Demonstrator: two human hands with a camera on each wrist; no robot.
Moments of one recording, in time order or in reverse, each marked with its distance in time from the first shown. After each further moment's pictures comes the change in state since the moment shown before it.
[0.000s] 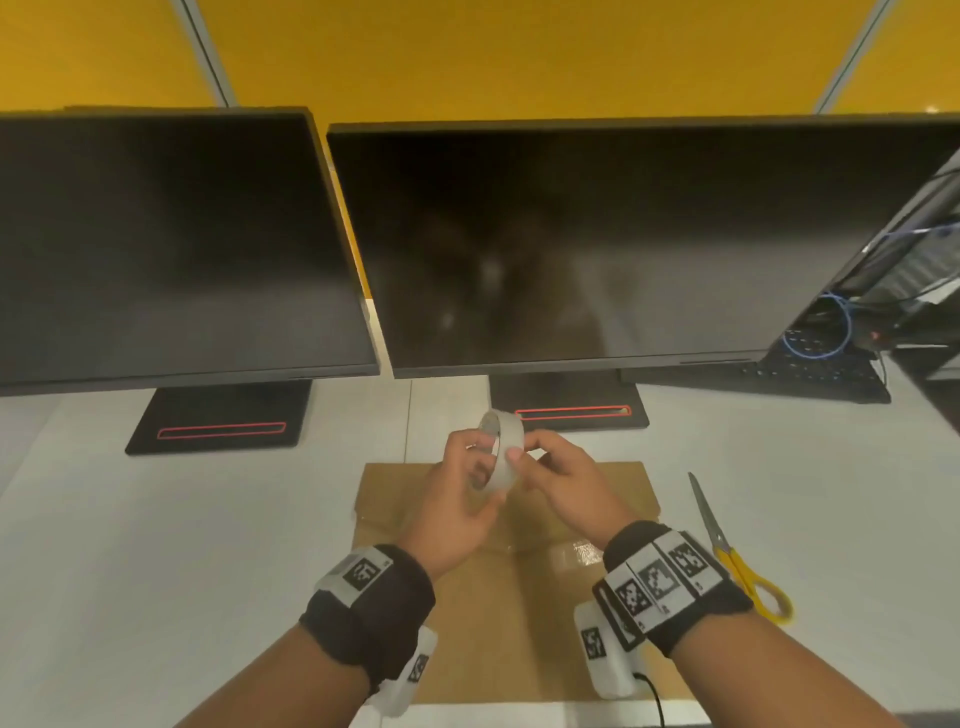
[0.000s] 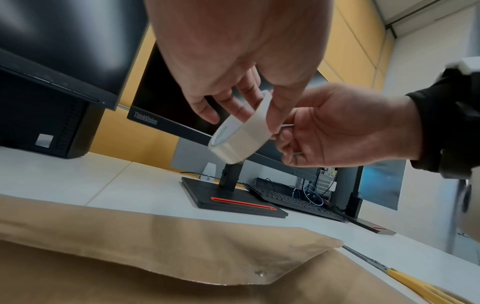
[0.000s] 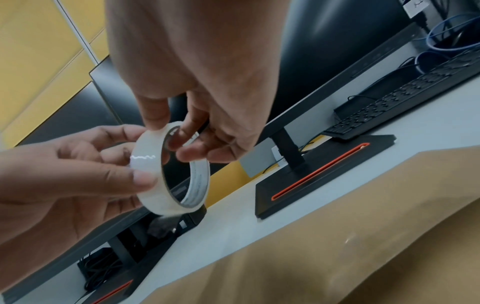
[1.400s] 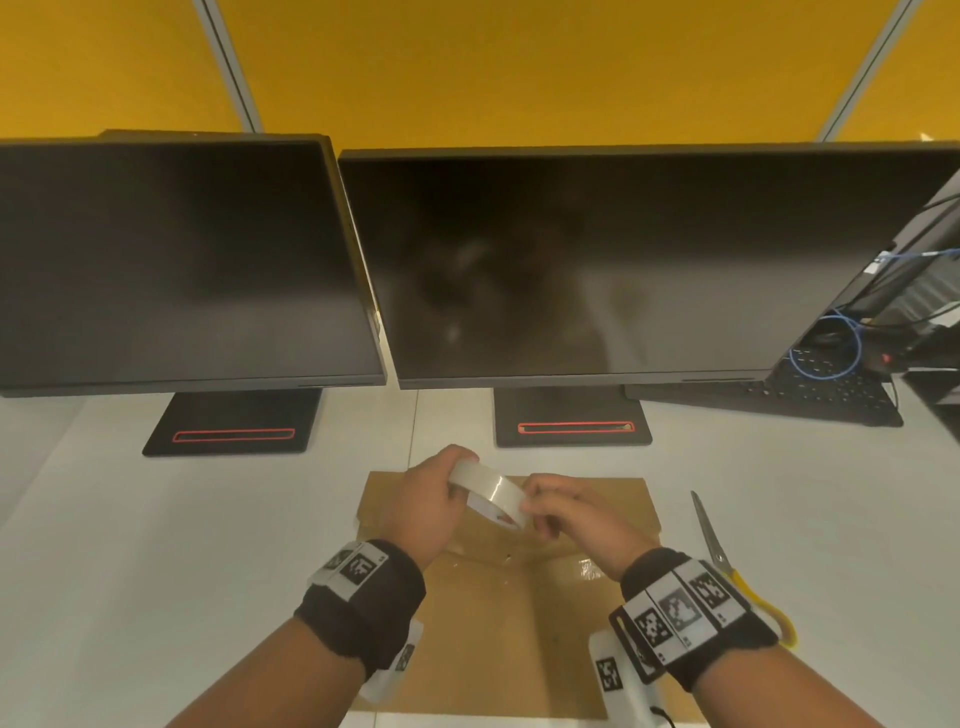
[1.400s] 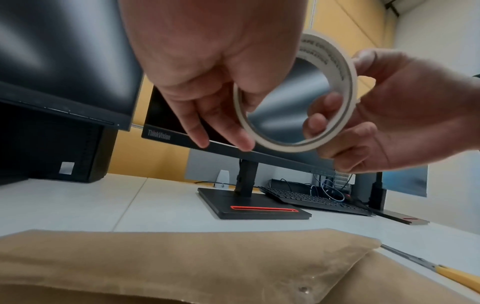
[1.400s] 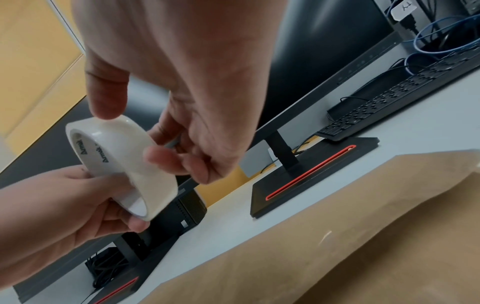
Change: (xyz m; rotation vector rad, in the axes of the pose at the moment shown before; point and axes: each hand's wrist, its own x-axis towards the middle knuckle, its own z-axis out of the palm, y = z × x) left_hand 0.007 0.001 -0.016 0.308 0.120 -0.161; right_hand -0.022 -0.008 -0.018 0.129 -0.293 0.062
